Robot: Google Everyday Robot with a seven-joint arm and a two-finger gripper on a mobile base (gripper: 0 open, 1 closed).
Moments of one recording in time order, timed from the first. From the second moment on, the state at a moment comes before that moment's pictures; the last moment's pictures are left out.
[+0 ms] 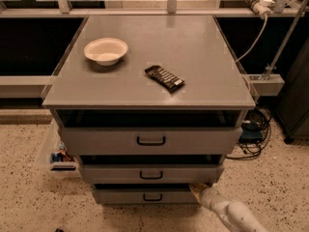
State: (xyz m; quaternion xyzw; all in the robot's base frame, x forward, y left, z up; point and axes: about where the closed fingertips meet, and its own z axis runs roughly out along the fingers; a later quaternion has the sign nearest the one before) arm 0.578 -0.216 0.233 -0.33 0.78 0.11 0.51
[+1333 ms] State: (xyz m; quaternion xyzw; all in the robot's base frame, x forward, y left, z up) arm 0.594 -0.215 0.207 -0.31 0.80 0.08 0.50
